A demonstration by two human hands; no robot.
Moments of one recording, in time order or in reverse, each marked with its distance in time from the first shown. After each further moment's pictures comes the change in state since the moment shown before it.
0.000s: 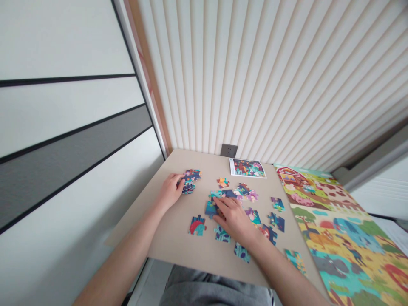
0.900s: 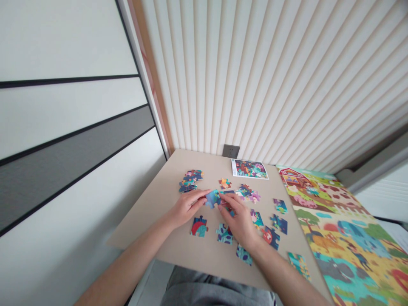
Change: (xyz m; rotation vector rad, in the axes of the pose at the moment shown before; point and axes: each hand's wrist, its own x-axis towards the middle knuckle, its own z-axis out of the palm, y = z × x) left_hand -0.034 0.074 -0.009 -0.482 -0.244 0.340; right_hand 0.003 -0.010 0.005 0.515 0.318 0.183
